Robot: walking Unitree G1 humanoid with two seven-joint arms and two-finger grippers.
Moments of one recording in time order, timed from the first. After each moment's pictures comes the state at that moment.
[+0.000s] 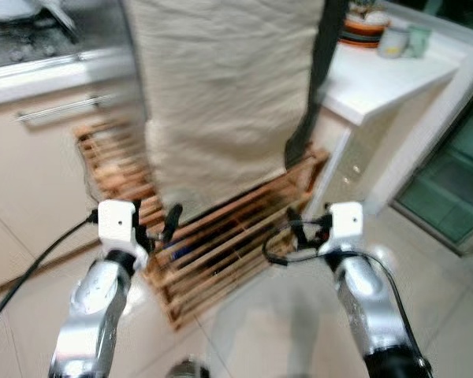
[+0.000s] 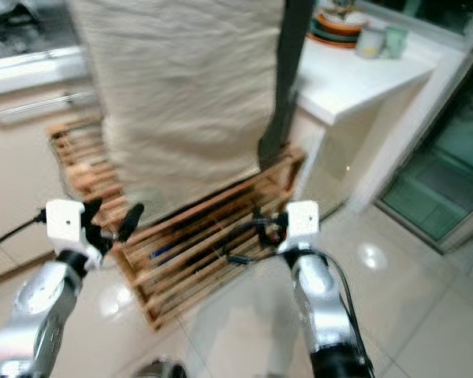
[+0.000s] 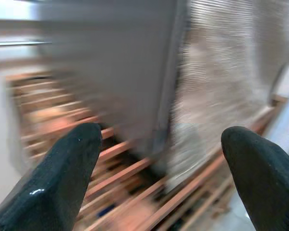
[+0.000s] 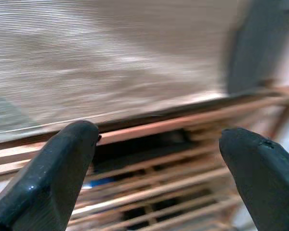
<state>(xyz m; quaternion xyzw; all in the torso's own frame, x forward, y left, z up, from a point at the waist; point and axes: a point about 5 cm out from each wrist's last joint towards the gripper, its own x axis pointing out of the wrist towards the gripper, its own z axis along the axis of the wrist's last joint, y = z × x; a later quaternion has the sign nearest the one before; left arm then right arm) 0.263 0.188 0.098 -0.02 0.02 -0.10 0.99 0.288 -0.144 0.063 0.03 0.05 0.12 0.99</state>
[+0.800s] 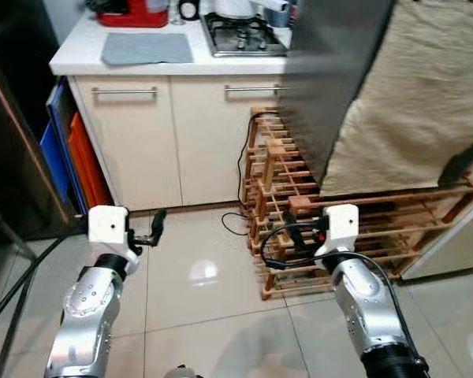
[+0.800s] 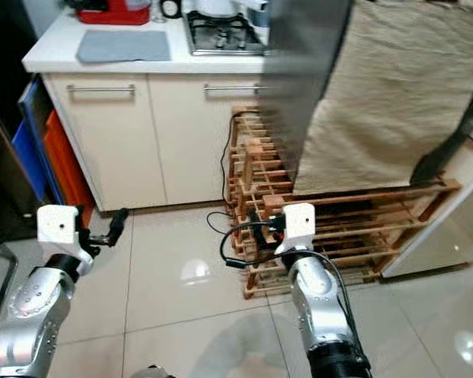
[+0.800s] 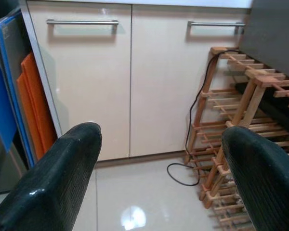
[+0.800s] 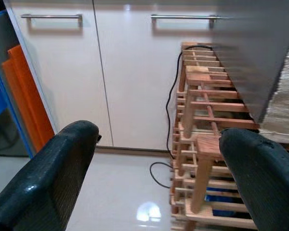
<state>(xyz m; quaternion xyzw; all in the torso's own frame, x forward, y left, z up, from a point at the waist) 0.257 0.205 0.084 0.02 0.06 -0.02 1.00 0.288 -0.140 0.057 0.04 0.07 0.14 0.99</state>
